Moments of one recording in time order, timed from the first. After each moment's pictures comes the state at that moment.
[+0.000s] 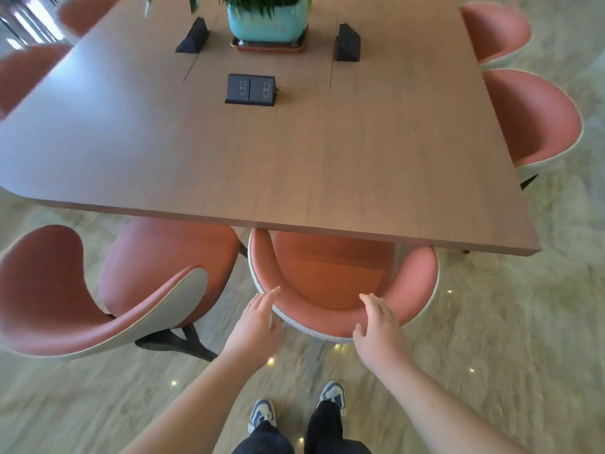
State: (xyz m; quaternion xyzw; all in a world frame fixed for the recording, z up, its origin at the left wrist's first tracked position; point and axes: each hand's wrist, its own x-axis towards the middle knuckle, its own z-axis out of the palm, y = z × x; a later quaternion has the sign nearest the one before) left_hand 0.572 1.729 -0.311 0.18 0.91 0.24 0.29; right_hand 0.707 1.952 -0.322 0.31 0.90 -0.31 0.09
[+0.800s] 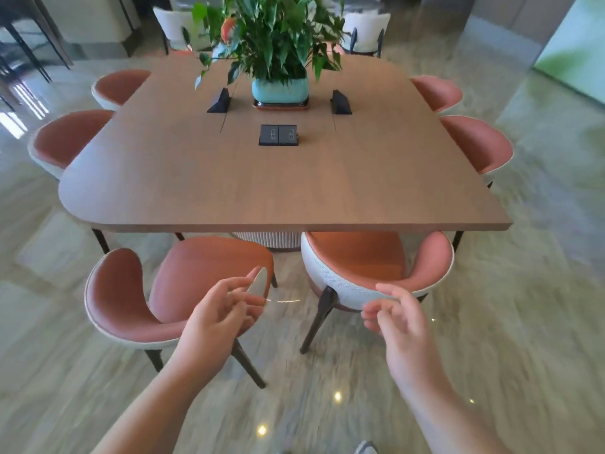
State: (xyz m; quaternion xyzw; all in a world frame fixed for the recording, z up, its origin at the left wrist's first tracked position) left_hand 0.579 1.416 -0.127 0.15 0.77 0.59 0.22; right_hand 0.756 1.633 -0.136 0.33 0.68 -0.59 -0.27
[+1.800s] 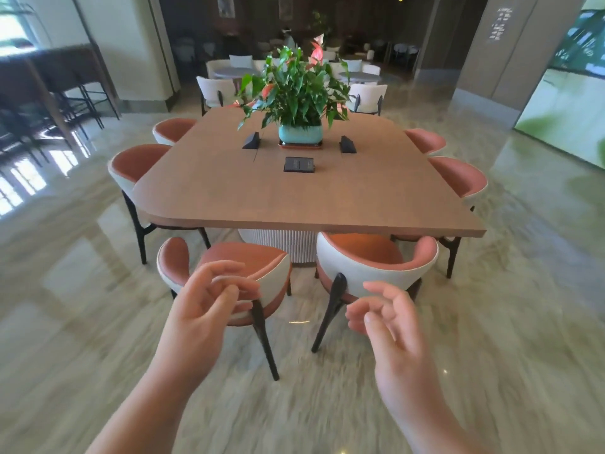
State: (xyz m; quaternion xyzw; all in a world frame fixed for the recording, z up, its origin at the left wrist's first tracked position) left_hand 0.772 1.207 -0.026 0.23 0.69 0.68 0.07; right_hand 0.931 1.398 -0.040 0.16 0.70 -0.60 -0.34
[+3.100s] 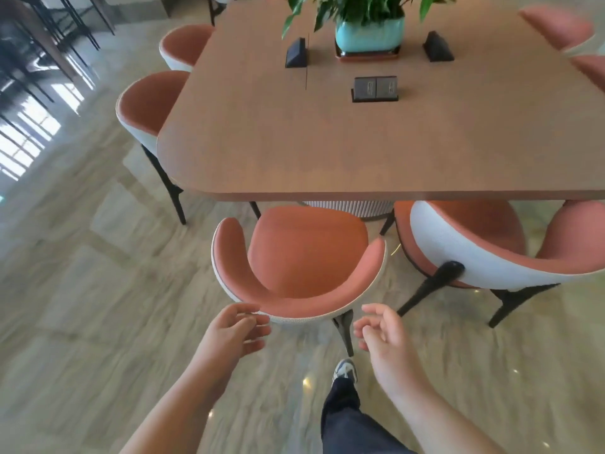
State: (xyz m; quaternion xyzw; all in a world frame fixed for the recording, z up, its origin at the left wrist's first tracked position) left_hand 0.397 1.150 -0.218 -0.09 0.74 0.58 0.32; right_hand 0.551 1.356 -0.234 0.40 0.68 -0.61 -0.08
